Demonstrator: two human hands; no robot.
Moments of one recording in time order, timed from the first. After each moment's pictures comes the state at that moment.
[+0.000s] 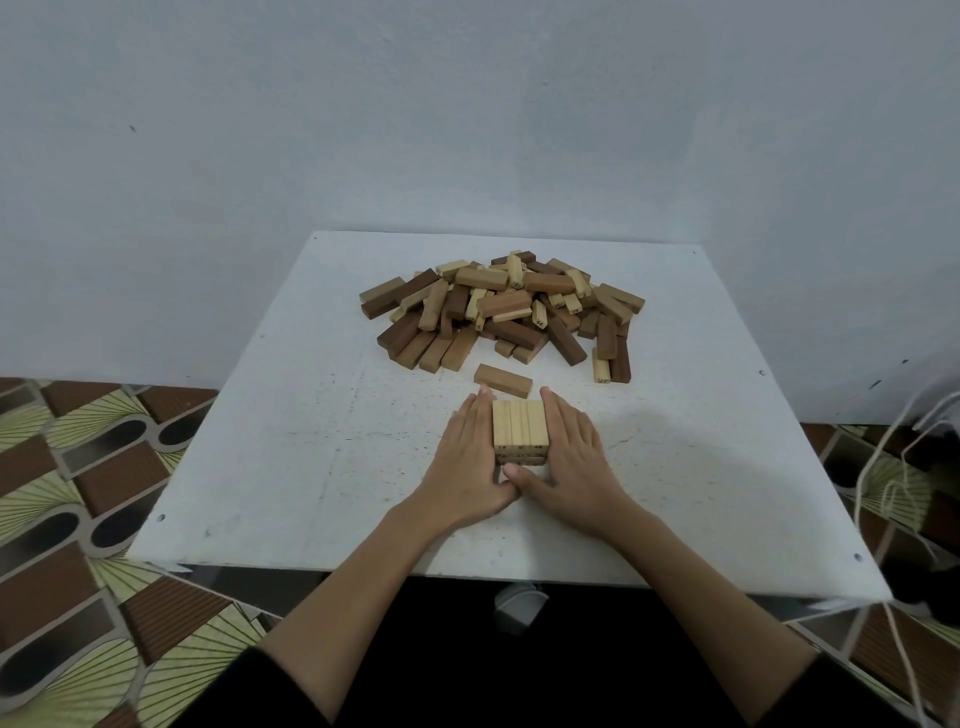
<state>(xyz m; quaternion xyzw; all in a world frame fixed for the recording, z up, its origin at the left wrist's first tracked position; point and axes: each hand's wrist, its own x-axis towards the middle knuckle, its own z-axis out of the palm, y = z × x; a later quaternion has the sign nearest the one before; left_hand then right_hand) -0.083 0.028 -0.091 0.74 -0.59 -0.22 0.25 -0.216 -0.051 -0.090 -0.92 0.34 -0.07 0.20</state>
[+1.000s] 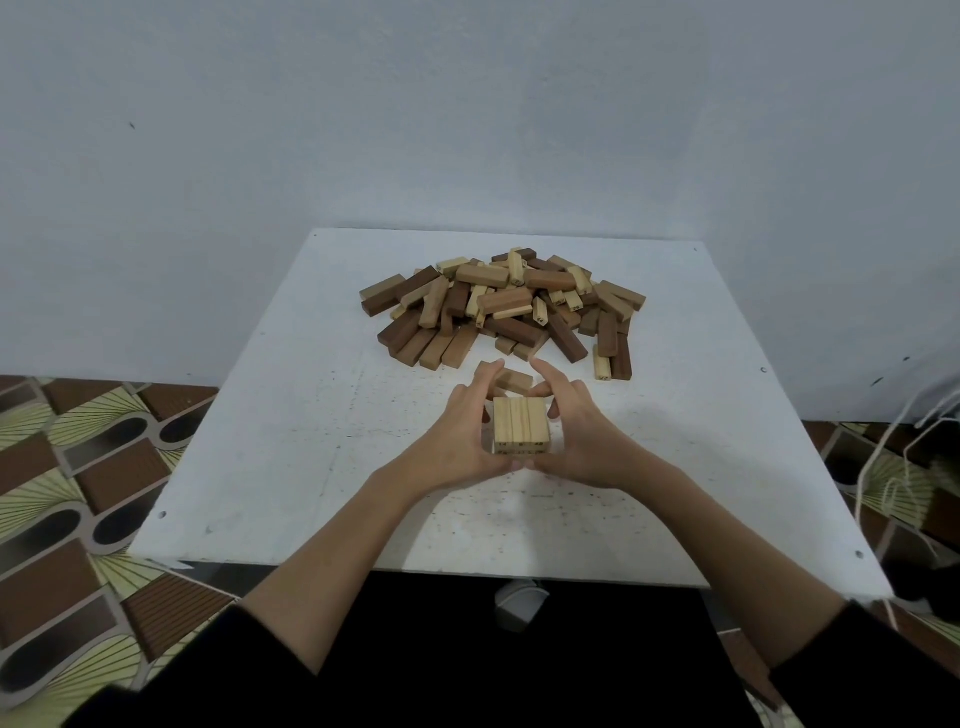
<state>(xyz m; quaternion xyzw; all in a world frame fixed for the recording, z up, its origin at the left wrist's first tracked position) -0.060 0.018 -0.065 0.69 -0.56 -0.31 0.33 -0.214 -0.077 -0.051 -0.91 0.26 -0.09 0.32</state>
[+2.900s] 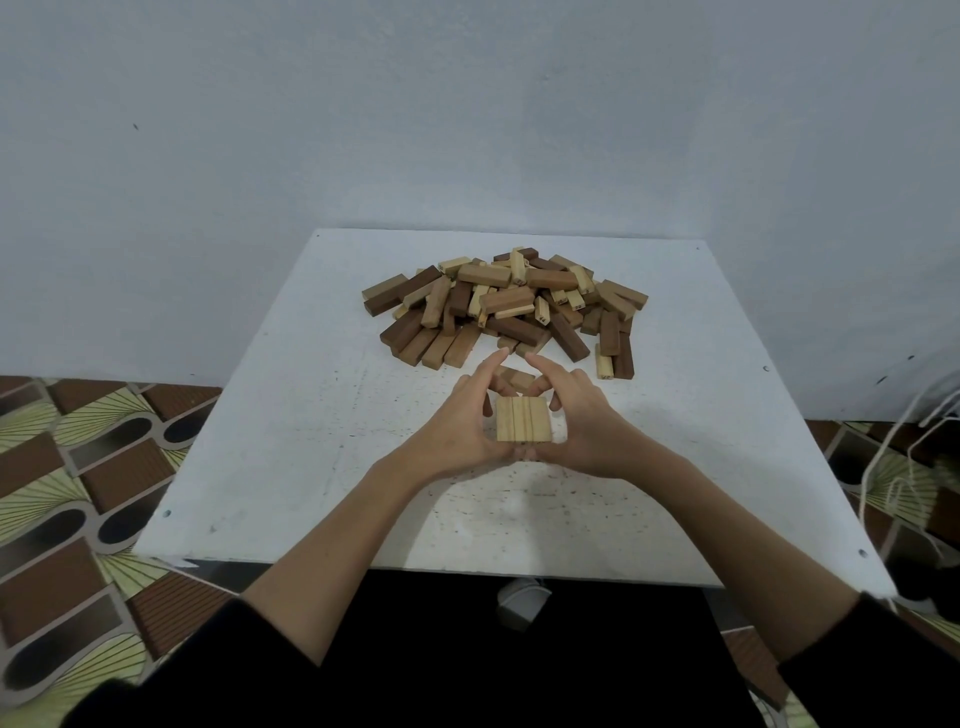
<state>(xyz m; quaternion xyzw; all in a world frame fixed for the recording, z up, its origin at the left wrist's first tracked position) -0.058 0.013 -0.058 0.68 -0.58 -0.29 0.35 -0.212 -0.083 -0.049 -0.92 0.24 -0.11 0.30</state>
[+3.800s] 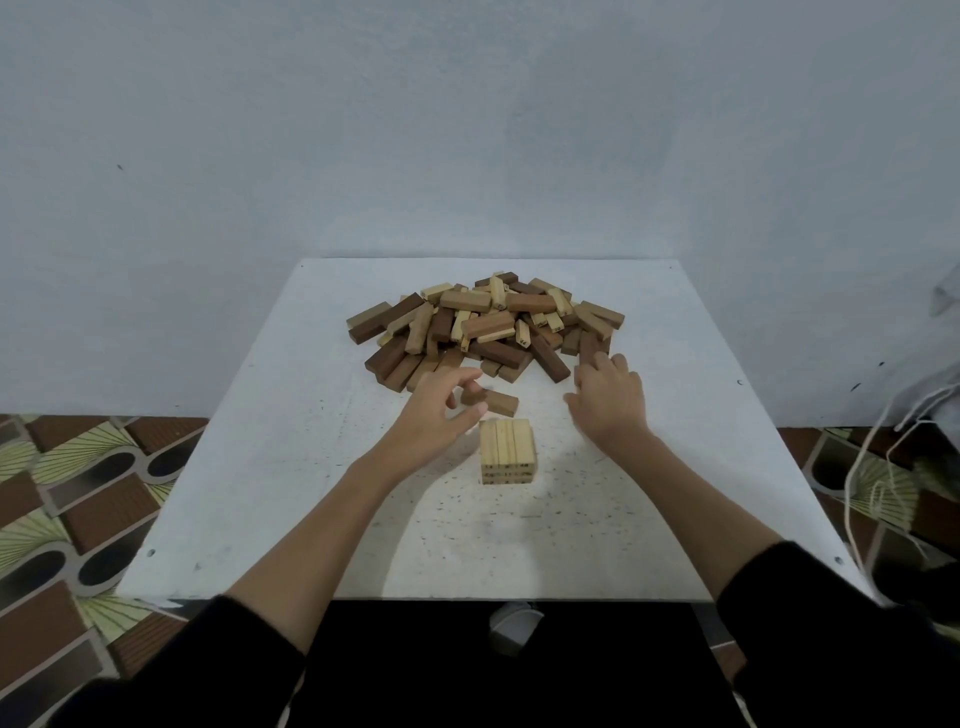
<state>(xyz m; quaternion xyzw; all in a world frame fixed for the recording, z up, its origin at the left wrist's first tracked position) -0.034 0.000 -0.052 0.69 -0.56 -0.24 0.40 -0.208 -0.138 -0.058 -0.87 0.49 -0.09 0.00</state>
